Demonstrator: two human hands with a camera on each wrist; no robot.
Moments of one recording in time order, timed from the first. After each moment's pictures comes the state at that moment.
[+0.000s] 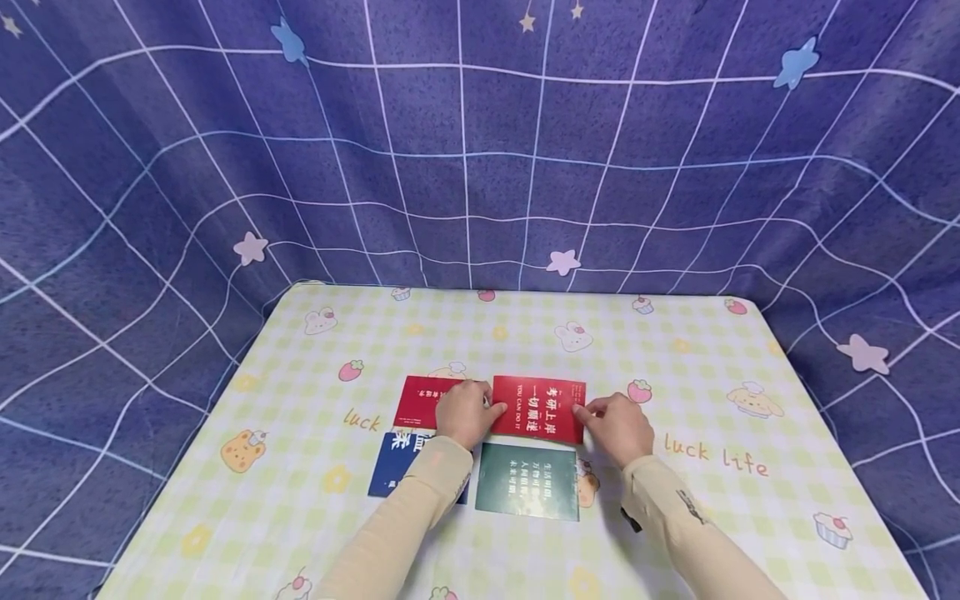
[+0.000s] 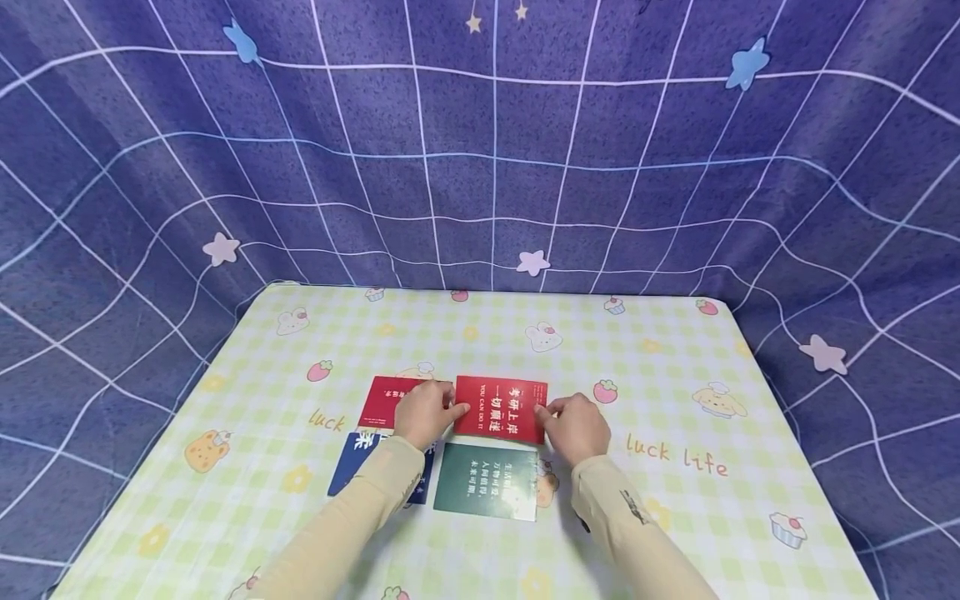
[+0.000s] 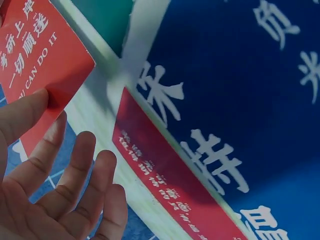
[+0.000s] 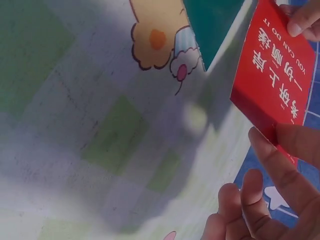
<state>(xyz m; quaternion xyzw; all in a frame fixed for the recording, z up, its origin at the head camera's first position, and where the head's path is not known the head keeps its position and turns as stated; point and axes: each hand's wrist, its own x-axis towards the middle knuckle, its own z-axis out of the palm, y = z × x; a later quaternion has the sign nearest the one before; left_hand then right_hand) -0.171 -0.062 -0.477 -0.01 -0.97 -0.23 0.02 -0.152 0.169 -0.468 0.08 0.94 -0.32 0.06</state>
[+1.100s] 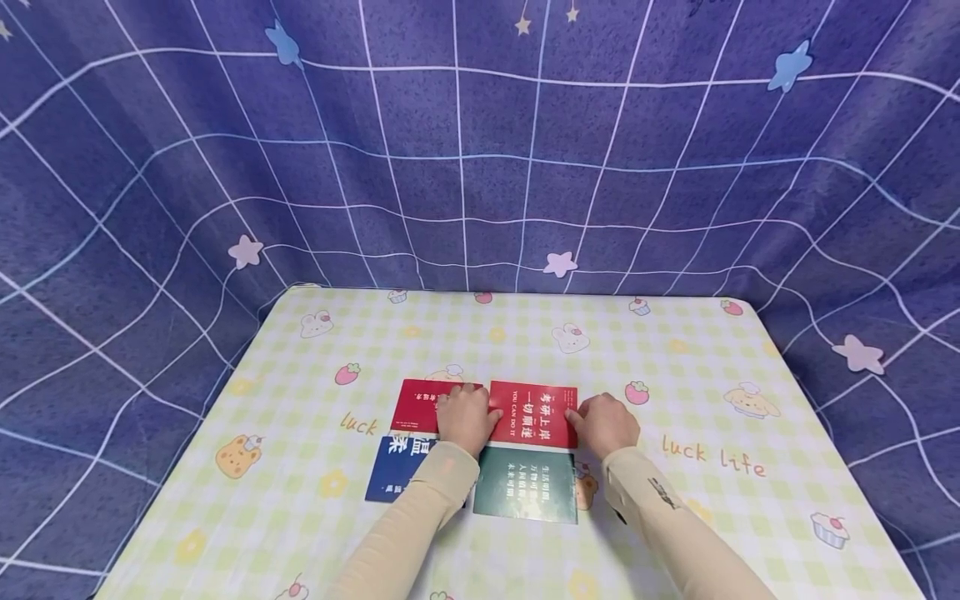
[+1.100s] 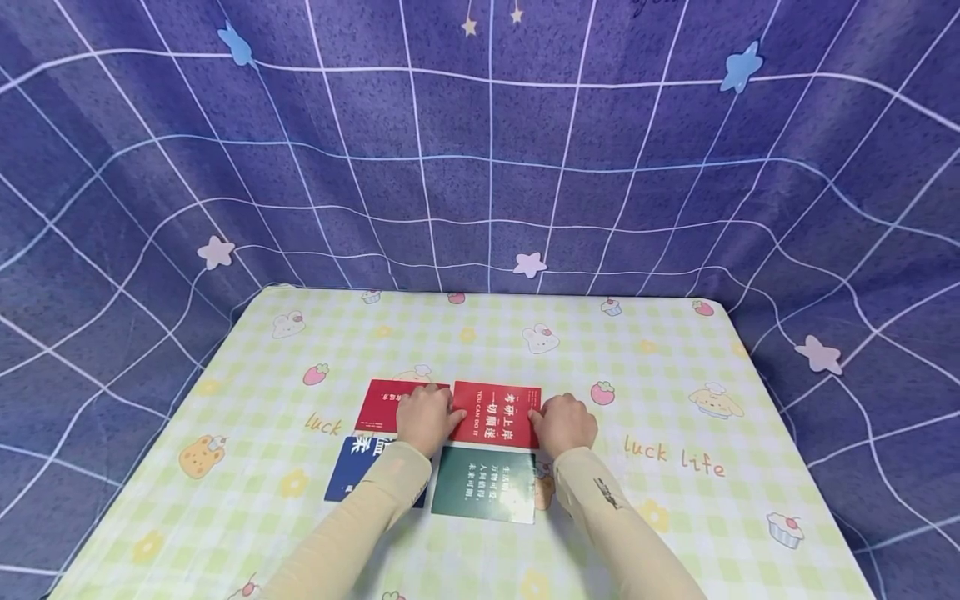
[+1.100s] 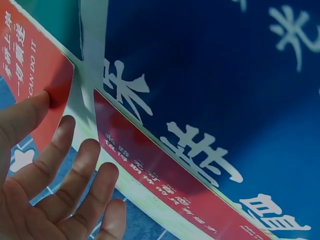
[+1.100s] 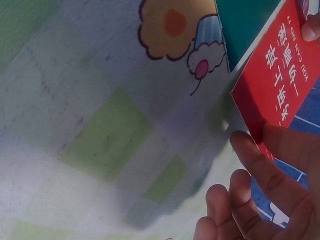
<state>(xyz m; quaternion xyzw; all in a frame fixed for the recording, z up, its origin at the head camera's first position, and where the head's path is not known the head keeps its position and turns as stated) -0.171 -0.051 -0.486 -0.02 -1.00 -0.07 0.03 -0.167 0.155 -0.481 0.07 0.97 -0.22 0.06</state>
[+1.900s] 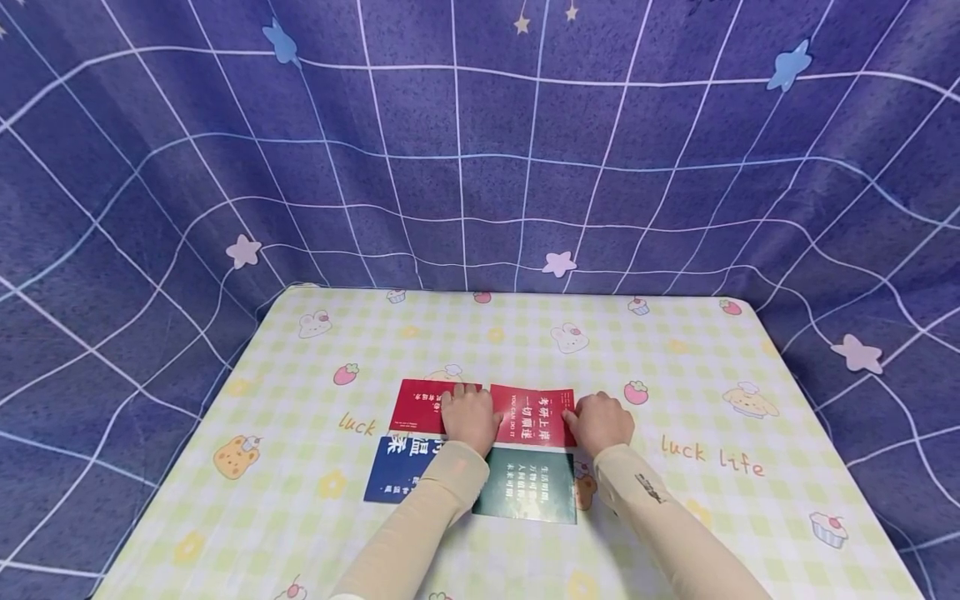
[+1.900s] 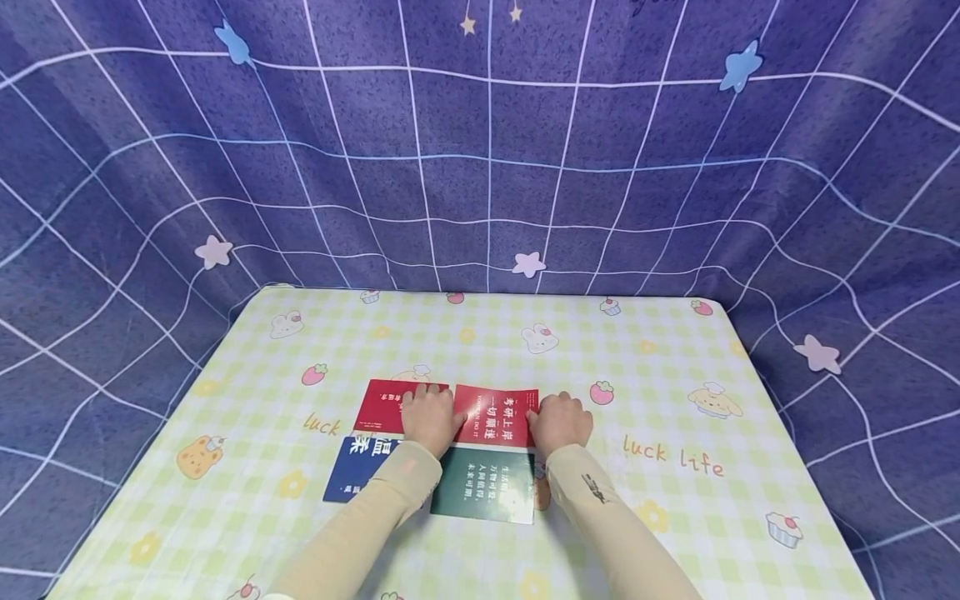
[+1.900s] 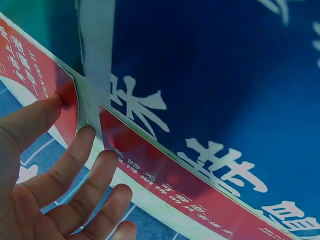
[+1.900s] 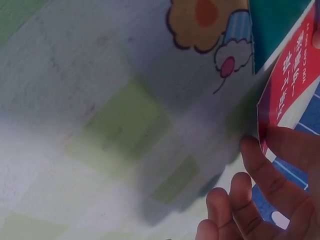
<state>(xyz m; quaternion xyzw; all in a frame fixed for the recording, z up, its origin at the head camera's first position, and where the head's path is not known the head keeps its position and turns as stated) -0.173 -0.041 -0.489 -0.01 -1.00 0.01 0.04 -0.173 0.148 -0.487 0.06 0.98 -0.16 0.05</state>
